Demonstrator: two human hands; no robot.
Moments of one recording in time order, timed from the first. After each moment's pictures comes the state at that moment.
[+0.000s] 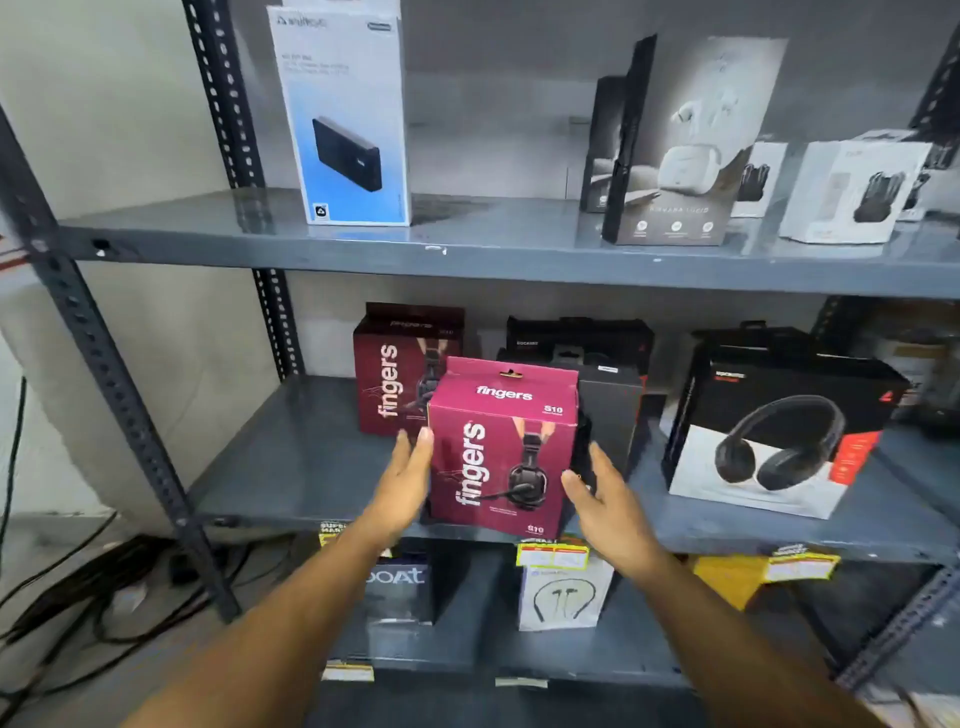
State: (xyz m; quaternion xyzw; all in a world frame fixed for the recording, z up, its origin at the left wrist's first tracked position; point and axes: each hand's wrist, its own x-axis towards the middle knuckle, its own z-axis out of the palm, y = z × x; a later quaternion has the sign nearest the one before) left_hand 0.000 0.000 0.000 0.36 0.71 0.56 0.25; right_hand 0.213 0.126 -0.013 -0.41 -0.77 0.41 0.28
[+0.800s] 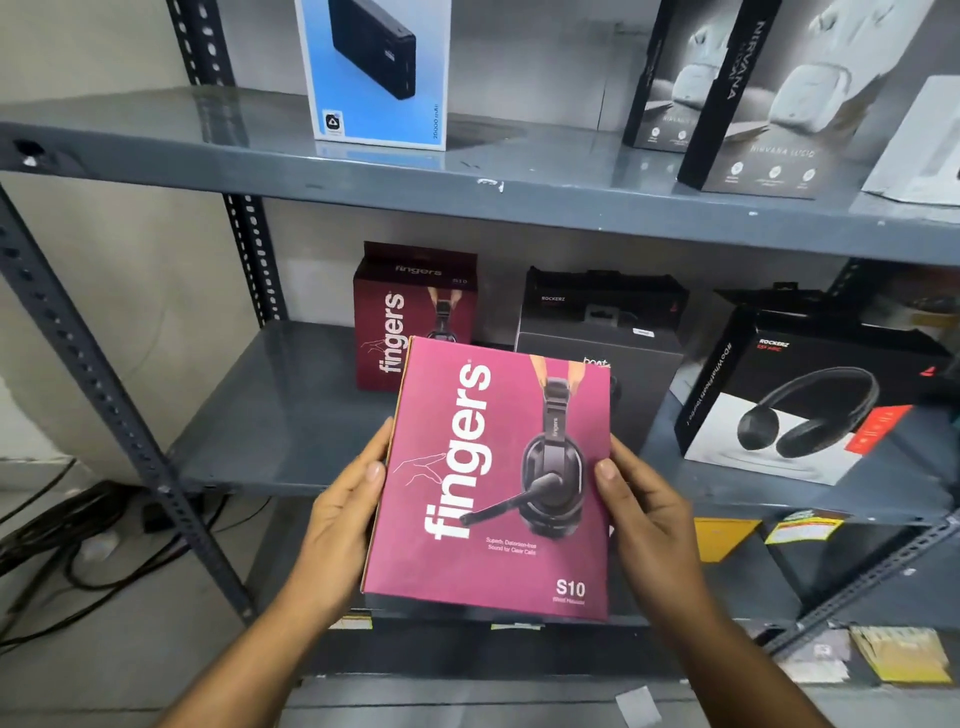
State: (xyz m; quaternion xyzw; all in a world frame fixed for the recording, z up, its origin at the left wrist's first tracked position) left_hand -0.003 -0.097 0.000 0.37 0.51 0.71 0.32; right_hand 0.211 0.042 0.014 -0.34 -0.64 0.54 0.43
